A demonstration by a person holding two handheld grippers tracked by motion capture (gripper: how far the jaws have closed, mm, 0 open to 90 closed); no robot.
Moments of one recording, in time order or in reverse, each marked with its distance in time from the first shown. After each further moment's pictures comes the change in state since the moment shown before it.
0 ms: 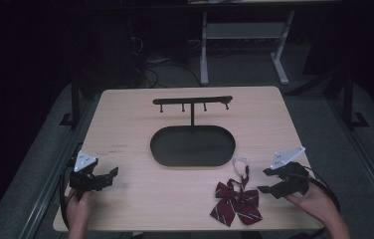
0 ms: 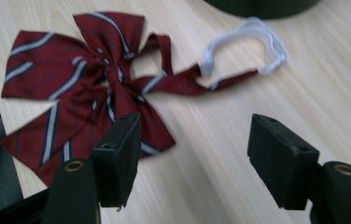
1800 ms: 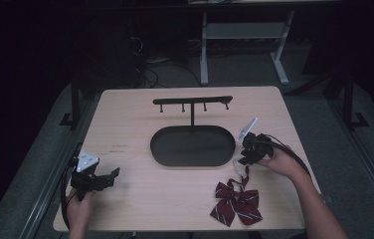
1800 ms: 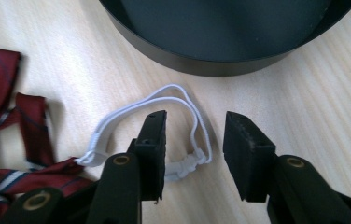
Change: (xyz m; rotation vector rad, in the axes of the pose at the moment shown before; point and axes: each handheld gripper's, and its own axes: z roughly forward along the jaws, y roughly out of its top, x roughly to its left) left arm -0.004 0.002 0.001 0.010 -0.002 0.031; right arm -0.068 0.081 0.077 0.236 0.019 -0.112
